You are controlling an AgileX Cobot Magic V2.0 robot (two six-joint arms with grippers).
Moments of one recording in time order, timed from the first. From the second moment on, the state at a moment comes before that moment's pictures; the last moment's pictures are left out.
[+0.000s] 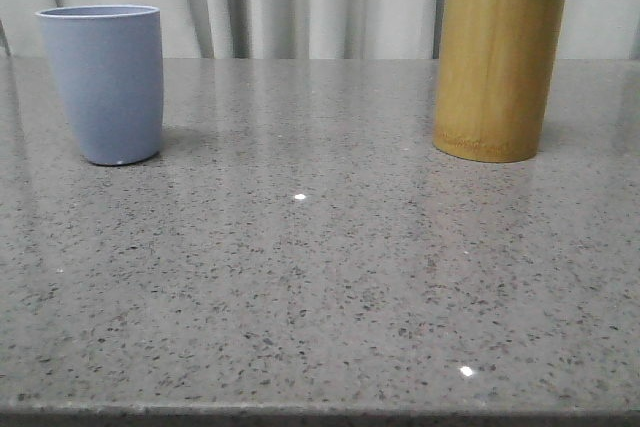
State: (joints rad) left arm -0.02 0.13 -0.33 -0.12 0.36 -0.01; right arm 0.07 0.21 -0.31 -0.03 0.38 0.21
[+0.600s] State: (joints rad) left arm -0.02 0.52 -0.55 -0.13 0.43 -0.01; right arm 0.07 0.59 -0.52 -0.02 0.42 0.22
